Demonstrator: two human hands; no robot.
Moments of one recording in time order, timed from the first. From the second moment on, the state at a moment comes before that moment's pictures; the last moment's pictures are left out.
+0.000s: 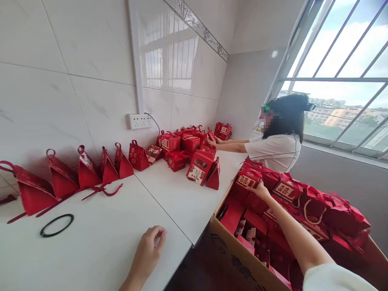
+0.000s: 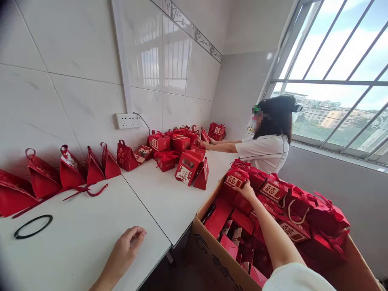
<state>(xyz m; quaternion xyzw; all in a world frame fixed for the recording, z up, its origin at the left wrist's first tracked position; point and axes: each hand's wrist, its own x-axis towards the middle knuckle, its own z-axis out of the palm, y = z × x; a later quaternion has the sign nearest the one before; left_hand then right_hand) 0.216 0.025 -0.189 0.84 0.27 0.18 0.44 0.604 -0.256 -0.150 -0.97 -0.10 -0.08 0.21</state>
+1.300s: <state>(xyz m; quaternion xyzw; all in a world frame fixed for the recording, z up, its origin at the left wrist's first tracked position) 0.192 0.081 -0.148 0.42 0.36 0.50 0.67 0.343 0.042 -0.109 -0.60 -0.41 0.22 0.65</state>
